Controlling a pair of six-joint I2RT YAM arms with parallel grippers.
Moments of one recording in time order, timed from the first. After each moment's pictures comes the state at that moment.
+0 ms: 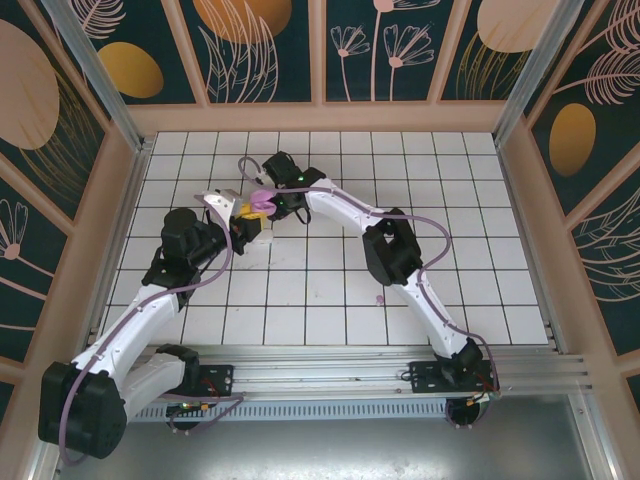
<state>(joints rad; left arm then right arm) -0.27 1.00 0.57 0.21 0.47 -0.05 0.78 2.52 2.28 -0.75 -0.06 0.05</state>
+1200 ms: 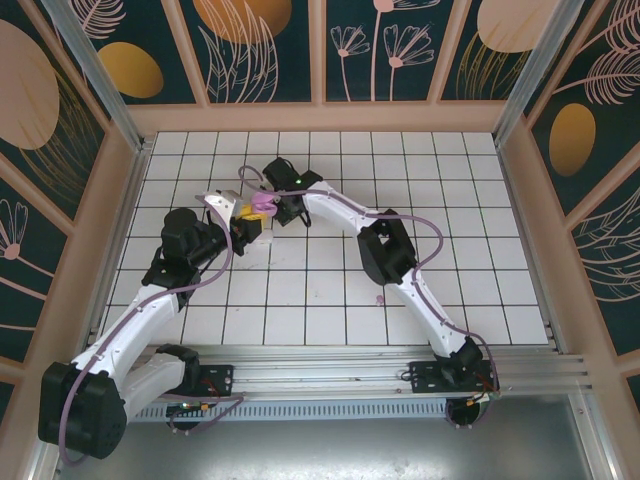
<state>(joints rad) -0.27 1.00 0.57 0.20 0.49 -0.04 0.77 2.59 2.33 -0.82 0.02 0.03</state>
